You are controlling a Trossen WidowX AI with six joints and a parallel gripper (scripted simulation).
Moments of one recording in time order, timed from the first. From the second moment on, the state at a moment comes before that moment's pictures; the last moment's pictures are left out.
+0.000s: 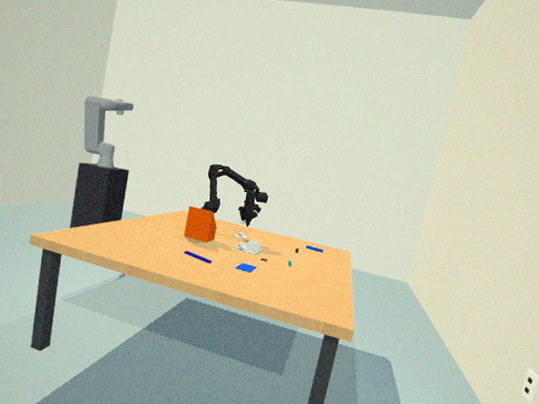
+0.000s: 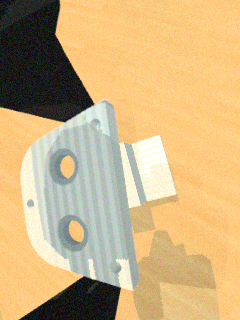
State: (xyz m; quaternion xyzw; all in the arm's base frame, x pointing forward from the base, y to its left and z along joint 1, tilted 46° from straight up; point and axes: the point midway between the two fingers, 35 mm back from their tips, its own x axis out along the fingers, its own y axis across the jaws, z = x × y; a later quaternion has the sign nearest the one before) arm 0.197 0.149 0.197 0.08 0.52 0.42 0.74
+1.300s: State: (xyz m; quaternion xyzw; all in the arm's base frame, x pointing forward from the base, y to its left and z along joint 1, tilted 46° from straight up) arm 0.235 0.113 0.159 0.39 0.65 0.13 0.64
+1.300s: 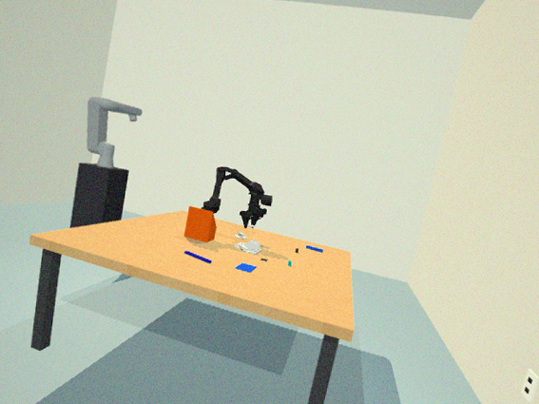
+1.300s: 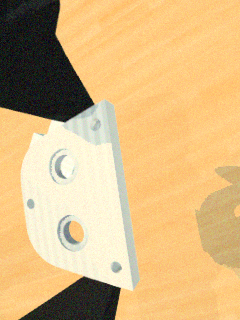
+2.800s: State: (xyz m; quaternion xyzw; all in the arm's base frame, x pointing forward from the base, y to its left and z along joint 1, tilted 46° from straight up) arm 0.262 0.061 0.111 0.65 0.63 -0.23 0.36
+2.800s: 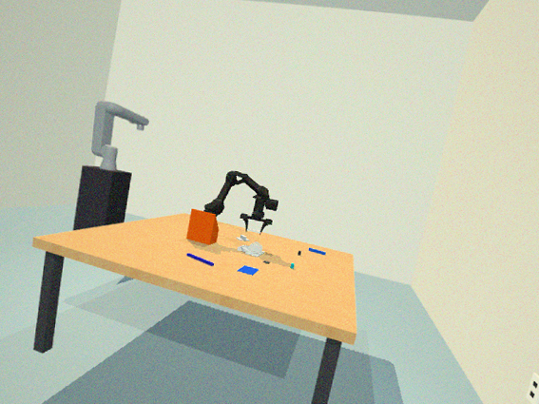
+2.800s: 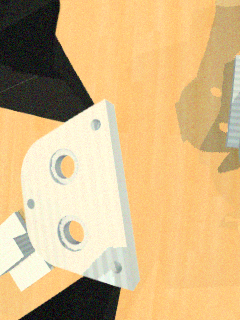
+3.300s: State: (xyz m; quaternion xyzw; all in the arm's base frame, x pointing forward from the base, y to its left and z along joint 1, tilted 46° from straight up) arm 0.266 0.043 0.094 0.70 0.58 -0.33 0.24
